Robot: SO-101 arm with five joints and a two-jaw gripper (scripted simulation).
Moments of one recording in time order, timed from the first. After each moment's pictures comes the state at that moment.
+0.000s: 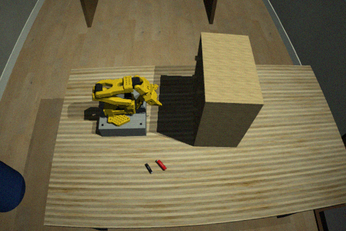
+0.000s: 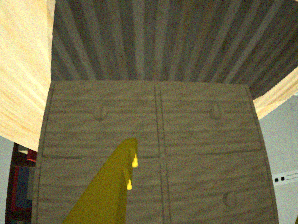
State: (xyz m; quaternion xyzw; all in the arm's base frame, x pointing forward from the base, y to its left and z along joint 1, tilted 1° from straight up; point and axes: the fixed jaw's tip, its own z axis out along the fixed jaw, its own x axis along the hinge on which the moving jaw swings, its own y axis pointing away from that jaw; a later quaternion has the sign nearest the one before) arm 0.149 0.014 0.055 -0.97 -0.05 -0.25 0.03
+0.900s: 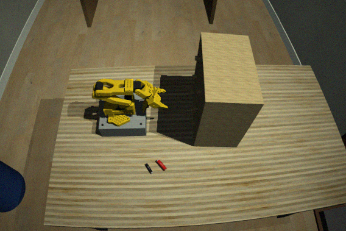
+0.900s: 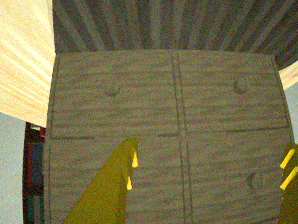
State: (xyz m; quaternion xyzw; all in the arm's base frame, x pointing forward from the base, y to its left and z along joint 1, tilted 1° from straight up) arm 0.172 0.003 0.054 -0.94 -0.01 -0.33 0.02
